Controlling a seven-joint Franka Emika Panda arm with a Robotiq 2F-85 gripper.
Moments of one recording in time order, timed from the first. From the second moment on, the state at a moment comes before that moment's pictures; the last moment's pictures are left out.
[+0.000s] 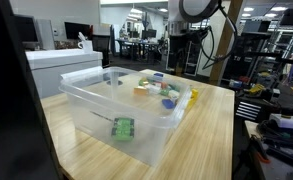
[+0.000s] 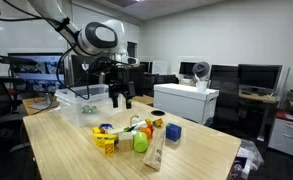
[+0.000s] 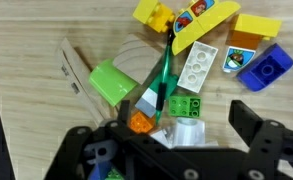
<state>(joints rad) -0.15 0.08 -0.18 -2.20 -0.29 2.27 0.00</state>
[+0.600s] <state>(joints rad) -0.14 0.33 -0.20 -2.19 -0.29 2.48 0.07</state>
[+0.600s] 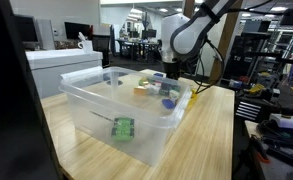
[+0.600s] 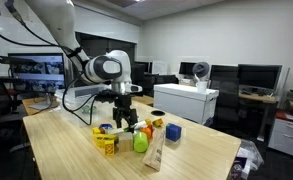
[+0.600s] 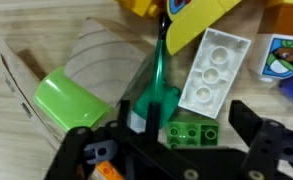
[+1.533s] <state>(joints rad) -0.07 0.20 -0.18 -2.04 -0.28 2.26 0.09</state>
